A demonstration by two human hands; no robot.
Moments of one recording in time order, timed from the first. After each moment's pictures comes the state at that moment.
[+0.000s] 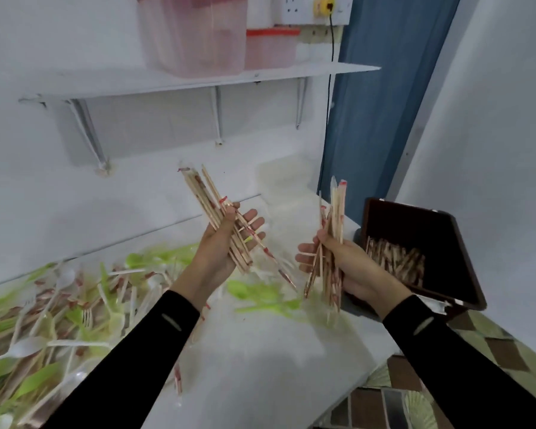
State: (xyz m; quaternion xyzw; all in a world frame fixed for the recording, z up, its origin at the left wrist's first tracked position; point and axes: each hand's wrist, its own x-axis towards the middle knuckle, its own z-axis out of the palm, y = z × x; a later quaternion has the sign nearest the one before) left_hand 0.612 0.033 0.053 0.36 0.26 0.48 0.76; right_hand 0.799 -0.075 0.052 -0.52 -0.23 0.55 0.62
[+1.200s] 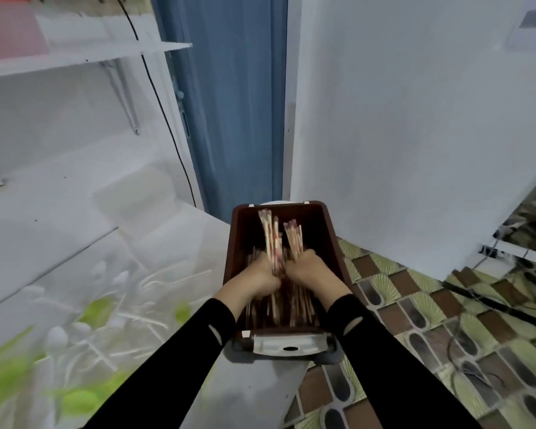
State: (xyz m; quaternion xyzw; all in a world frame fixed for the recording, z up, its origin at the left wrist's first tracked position) left_hand 0.931 0.006 -0.029 0.83 0.31 -0.06 0.45; right_hand 1.009 -0.082 -0.008 -0.88 -0.16 0.31 0.32
